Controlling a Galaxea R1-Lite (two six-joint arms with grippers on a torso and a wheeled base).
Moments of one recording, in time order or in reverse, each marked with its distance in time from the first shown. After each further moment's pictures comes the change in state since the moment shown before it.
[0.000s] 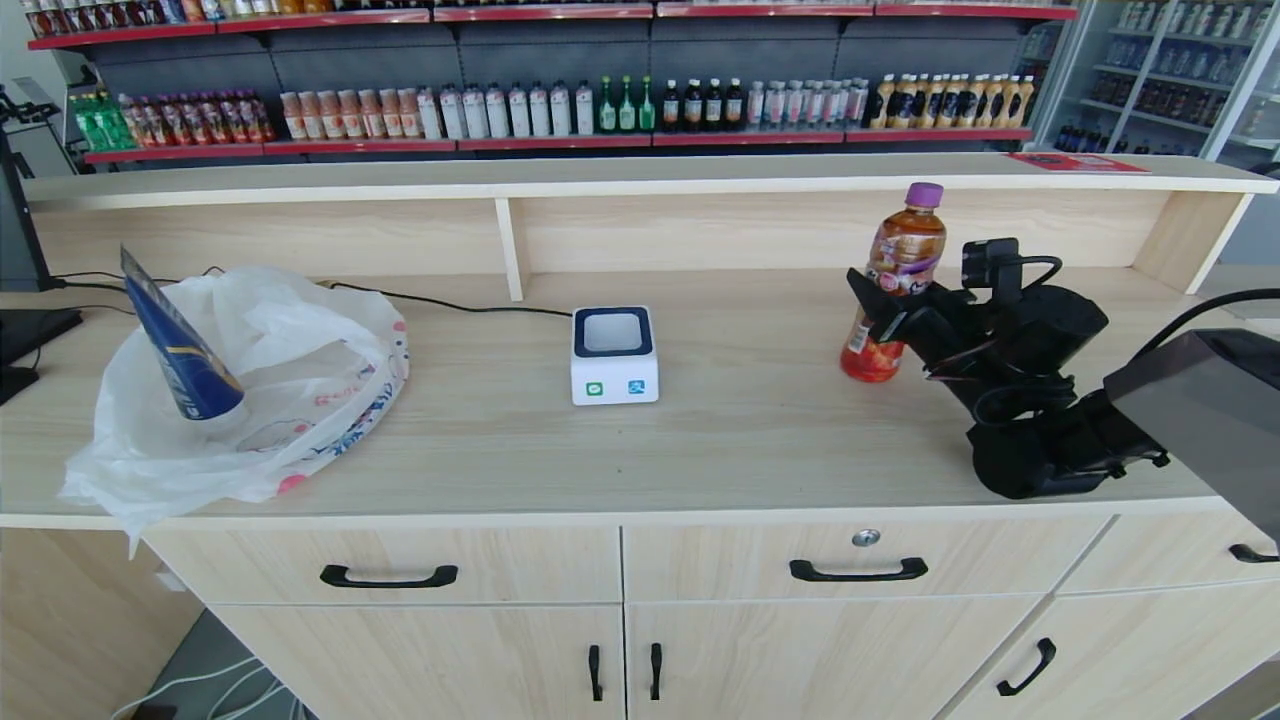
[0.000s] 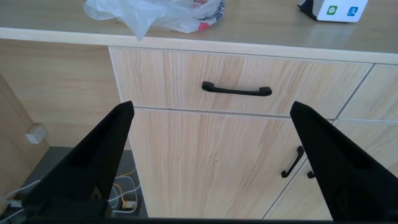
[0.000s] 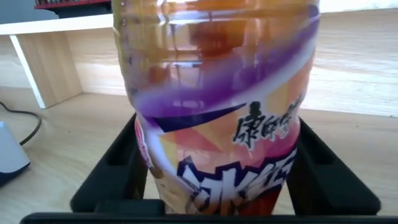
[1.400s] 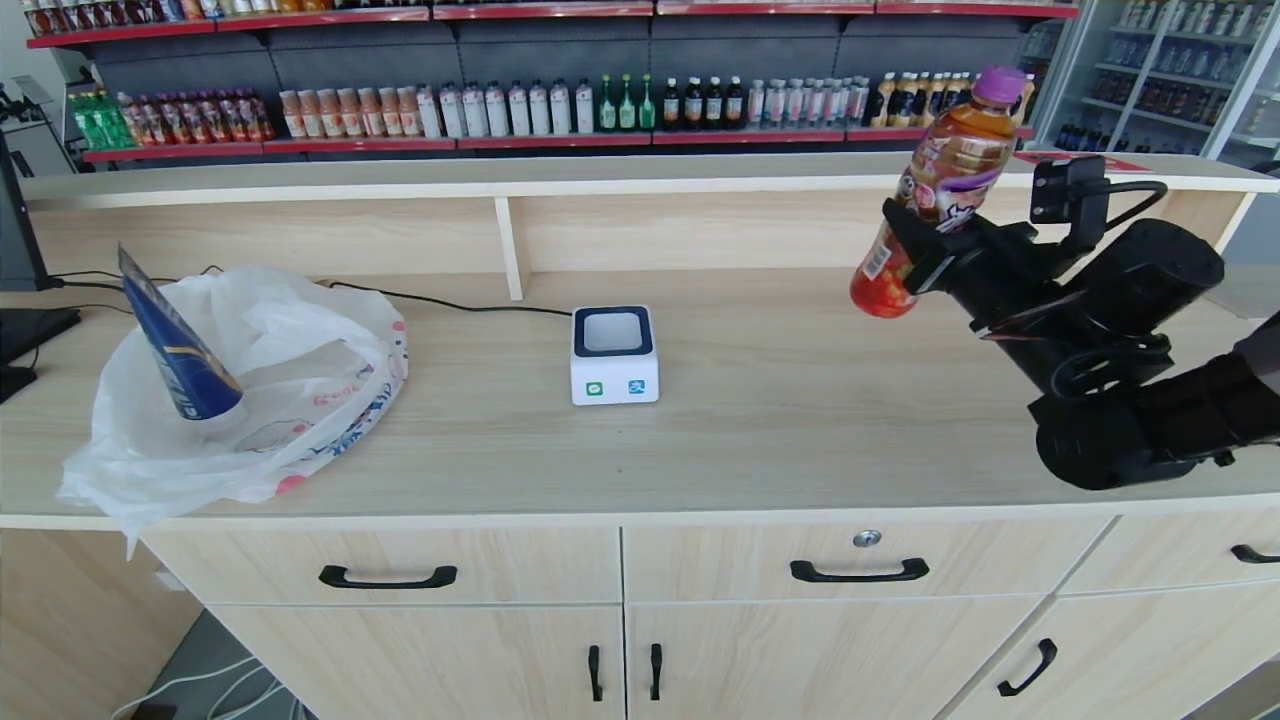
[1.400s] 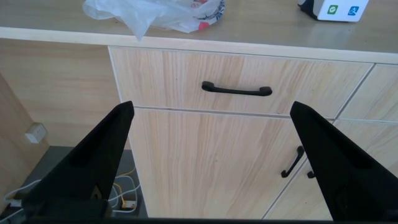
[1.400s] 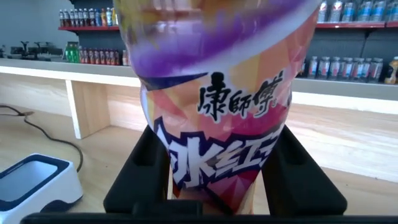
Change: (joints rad) left arm 0.000 0.000 0.000 0.001 0.000 -0.001; right arm 0.055 -0.276 0.178 -0.022 -0.001 -0.064
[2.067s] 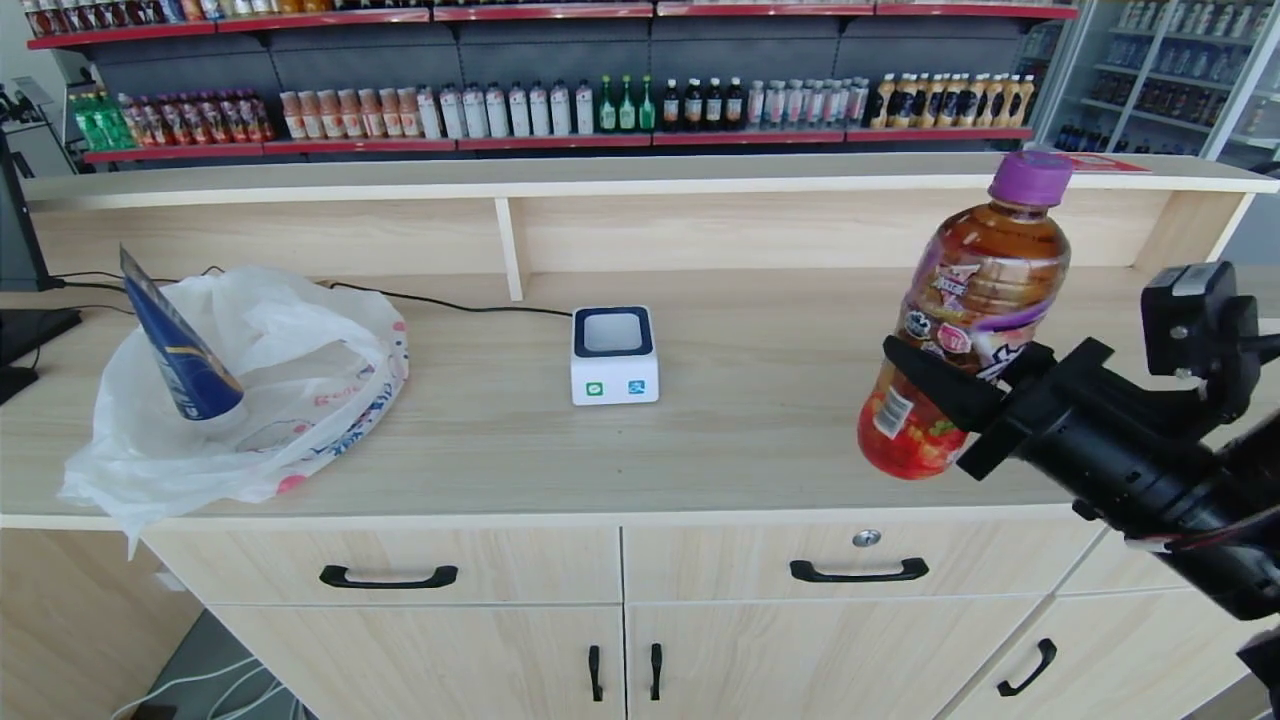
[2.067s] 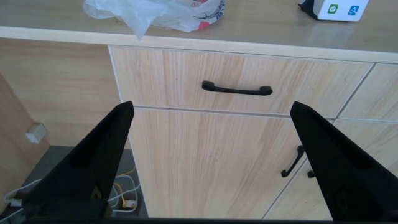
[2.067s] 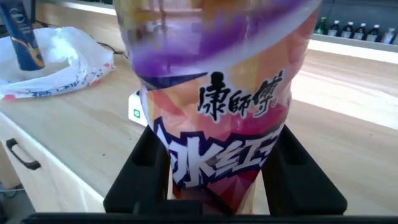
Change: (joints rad) left arm 0.000 0.000 0.000 0.002 0.000 0.000; right arm 0.243 -0.453 0.730 -0.059 0.004 -0.134
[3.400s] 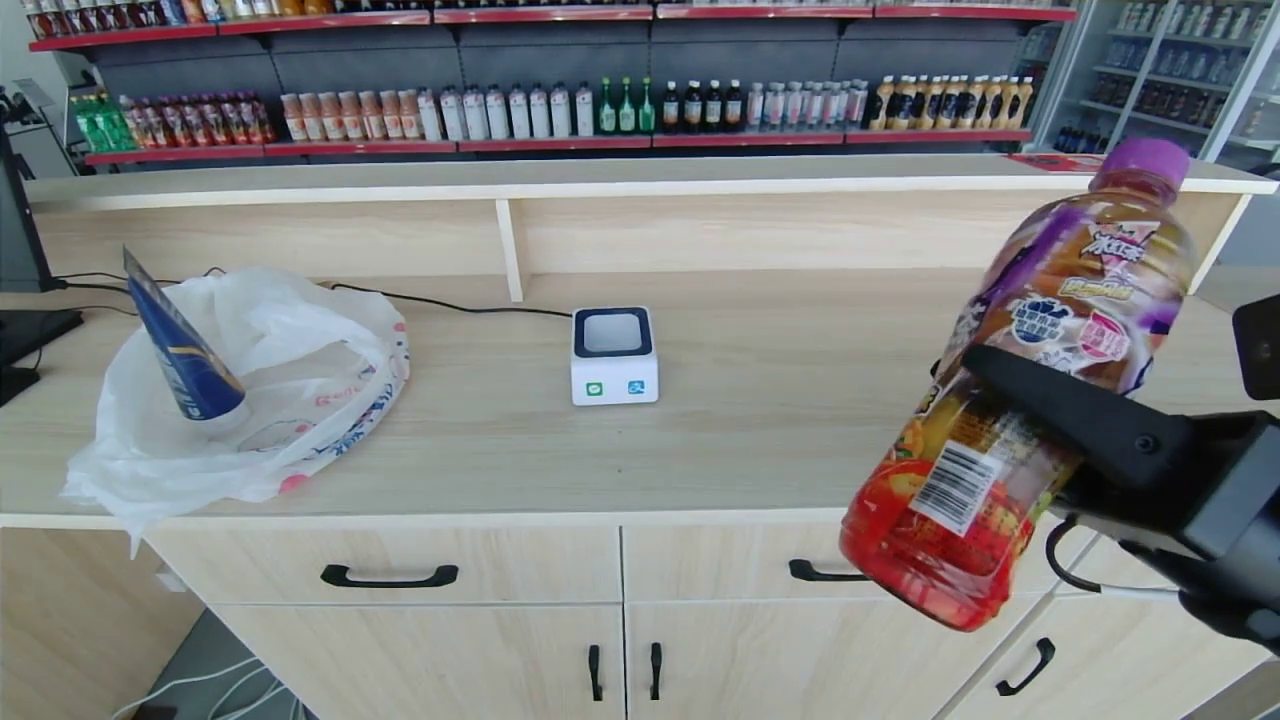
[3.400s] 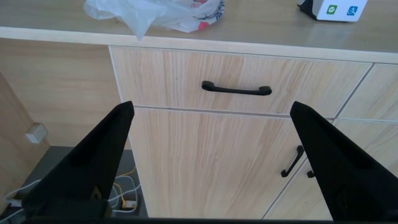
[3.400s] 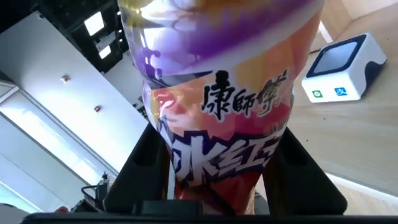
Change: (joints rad) left arm 0.000 0.000 0.000 0.000 0.000 0.000; right arm 0.172 -0.187 0.107 -0.035 0.101 0.889
